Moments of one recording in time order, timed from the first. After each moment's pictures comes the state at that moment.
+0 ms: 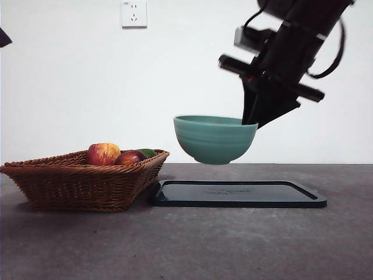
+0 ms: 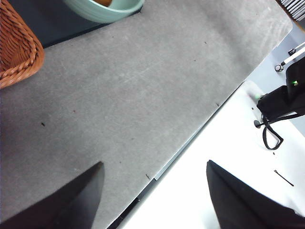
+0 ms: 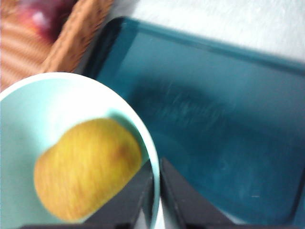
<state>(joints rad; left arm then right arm) -0.58 0.68 0.79 -0.84 0.47 -0.14 0.45 1.60 1.17 -0.46 -0.16 0.23</state>
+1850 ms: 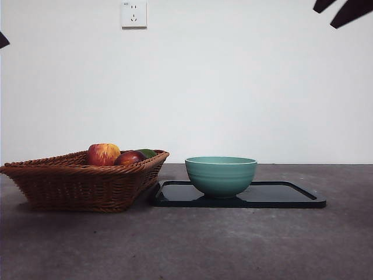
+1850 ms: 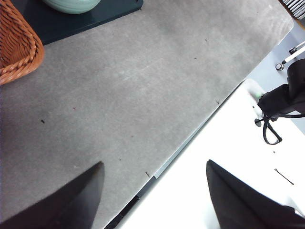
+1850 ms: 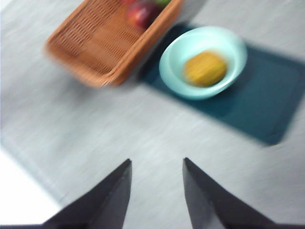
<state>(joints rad) -0.58 0.68 0.79 -0.85 0.47 -0.14 0.45 0.85 0.95 -0.83 -0.33 0.10</state>
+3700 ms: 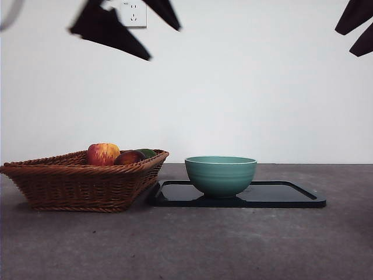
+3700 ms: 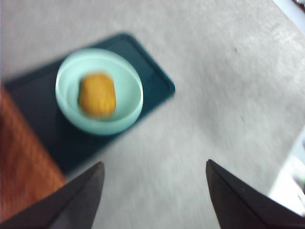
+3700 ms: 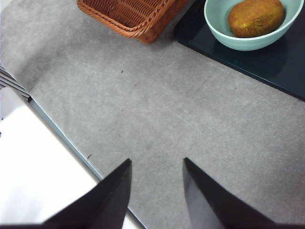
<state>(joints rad) -0.59 1.40 1.29 -0.59 0.37 -0.11 0.48 0.74 0.80 -0.84 -0.42 0.11</state>
